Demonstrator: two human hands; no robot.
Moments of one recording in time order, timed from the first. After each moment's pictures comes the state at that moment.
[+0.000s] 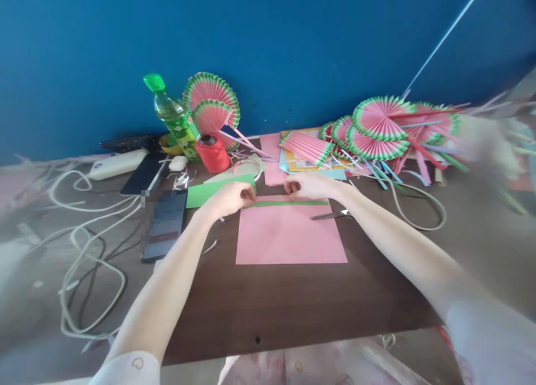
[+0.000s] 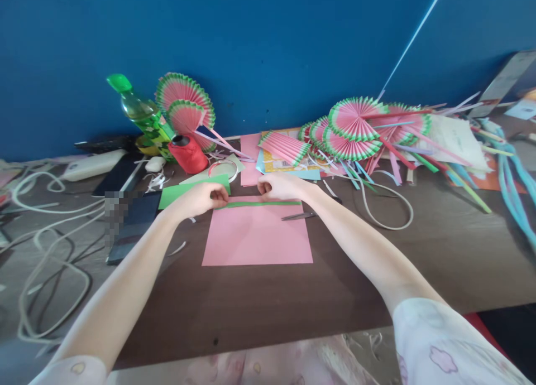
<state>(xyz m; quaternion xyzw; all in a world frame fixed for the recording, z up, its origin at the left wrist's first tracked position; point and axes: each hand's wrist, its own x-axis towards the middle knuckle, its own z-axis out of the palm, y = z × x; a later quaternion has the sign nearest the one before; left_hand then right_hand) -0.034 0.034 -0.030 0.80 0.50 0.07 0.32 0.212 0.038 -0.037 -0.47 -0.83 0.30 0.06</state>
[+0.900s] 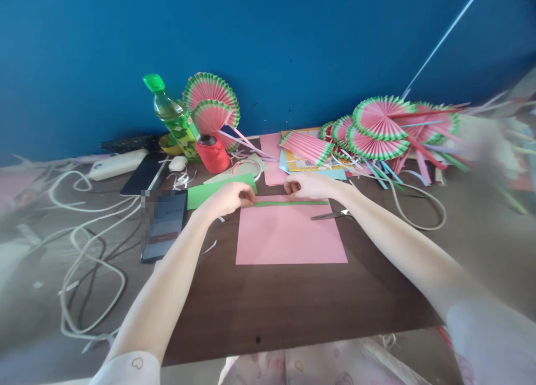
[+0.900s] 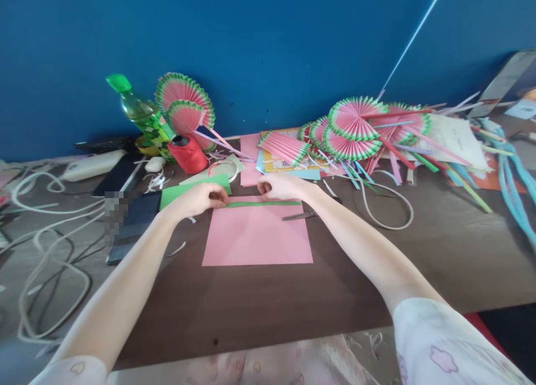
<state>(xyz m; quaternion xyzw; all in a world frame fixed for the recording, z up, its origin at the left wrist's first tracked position) -0.039 0.038 -0.033 0.81 0.47 0.06 0.33 0.211 0.037 -0.036 -0.47 -0.83 0.30 0.06</state>
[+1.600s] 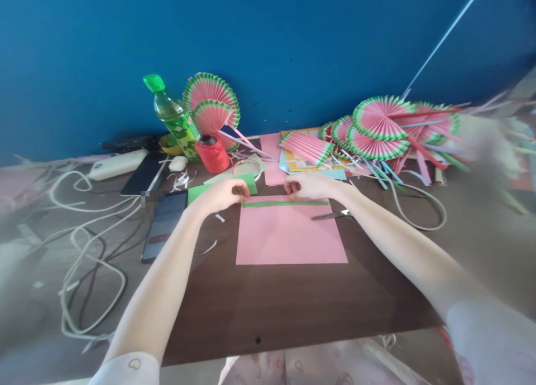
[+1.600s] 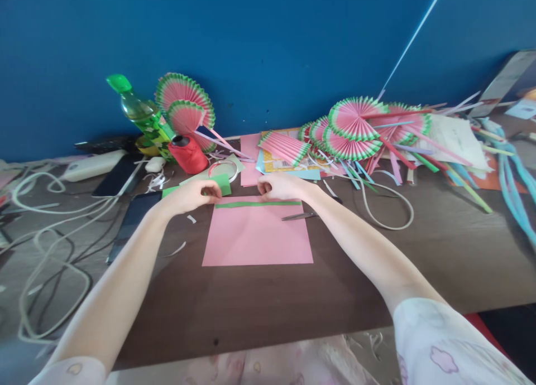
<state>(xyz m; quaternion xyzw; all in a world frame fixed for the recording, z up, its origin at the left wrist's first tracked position) -0.045 0.039 -0.020 0.81 0.50 0.06 0.30 0.211 0.037 -0.035 -0.47 -0.82 0.31 0.05</state>
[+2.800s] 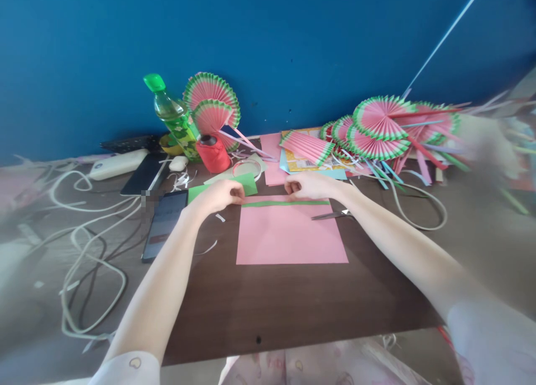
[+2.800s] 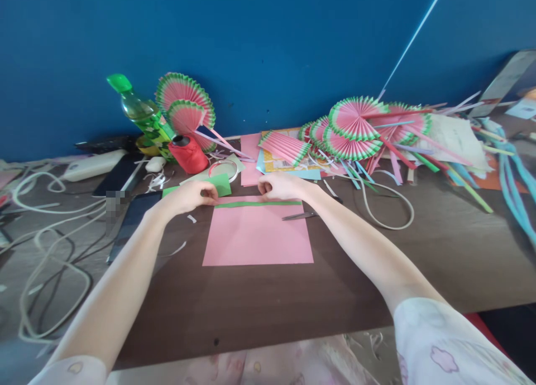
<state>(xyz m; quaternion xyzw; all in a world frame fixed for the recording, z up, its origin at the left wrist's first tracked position) -0.051 0.043 -0.023 0.80 0.53 0.02 0.27 0.212 0.037 -0.036 -0.46 -0.83 0.31 0.06</state>
